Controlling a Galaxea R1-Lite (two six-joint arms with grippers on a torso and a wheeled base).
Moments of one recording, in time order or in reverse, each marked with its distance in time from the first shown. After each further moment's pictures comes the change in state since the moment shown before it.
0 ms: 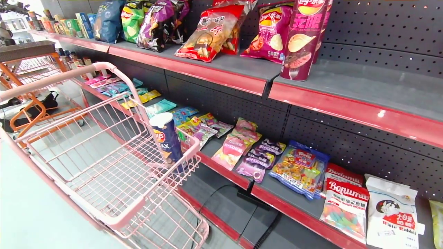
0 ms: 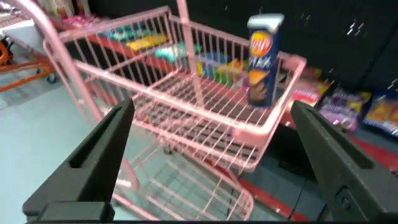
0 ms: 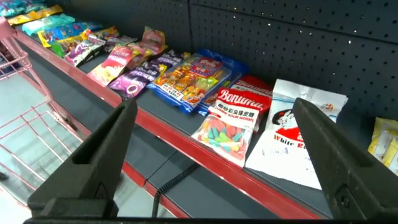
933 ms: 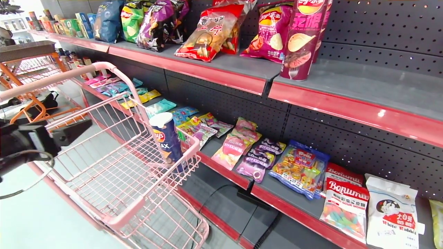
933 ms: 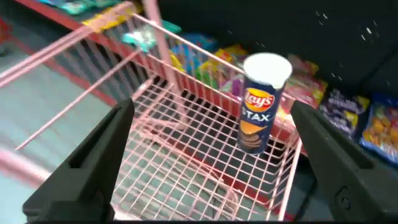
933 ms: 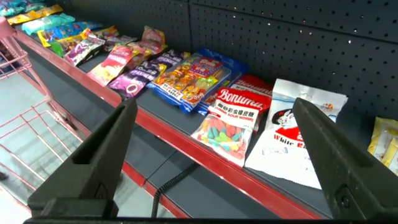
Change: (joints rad) left arm 0.035 1.147 -0.463 -0.436 -0.147 -0.008; right arm 0.000 0.000 0.000 0.000 0.000 -0.002
